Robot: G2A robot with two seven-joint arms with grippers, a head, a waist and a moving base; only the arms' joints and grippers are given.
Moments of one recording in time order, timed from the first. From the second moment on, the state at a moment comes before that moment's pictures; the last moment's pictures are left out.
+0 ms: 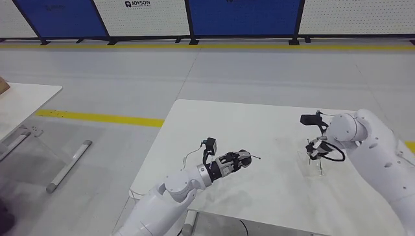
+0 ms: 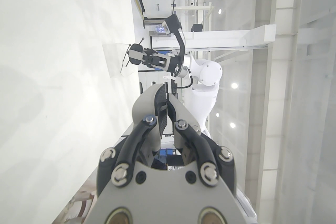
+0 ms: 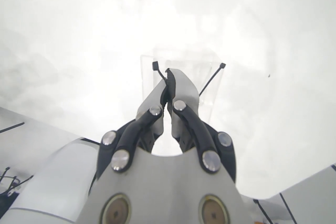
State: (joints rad) left arm 1.40 -1.20 -1.07 -1.55 -0.48 -0.11 -0.50; right arm -0.57 -1.10 0.73 -1.03 -0.54 0.07 1.33
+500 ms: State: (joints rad) left arm 1.40 -1.20 -1.07 -1.55 -0.48 -0.11 -0.50; right arm -0.74 -1.01 0.93 -1.27 -0.53 0.07 1.33
